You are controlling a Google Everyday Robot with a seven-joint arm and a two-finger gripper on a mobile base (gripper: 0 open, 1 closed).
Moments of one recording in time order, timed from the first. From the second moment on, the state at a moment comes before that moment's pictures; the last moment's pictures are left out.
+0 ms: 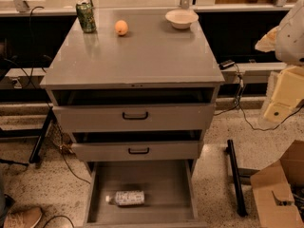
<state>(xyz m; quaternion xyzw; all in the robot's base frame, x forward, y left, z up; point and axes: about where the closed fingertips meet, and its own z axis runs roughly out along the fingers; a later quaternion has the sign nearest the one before) 0.438 -0.216 0.979 -0.60 0.78 -0.04 0.16</state>
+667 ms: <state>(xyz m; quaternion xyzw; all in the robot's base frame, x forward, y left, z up) 0.438 -0.208 0.949 -0.61 0.78 -0.01 0.17</state>
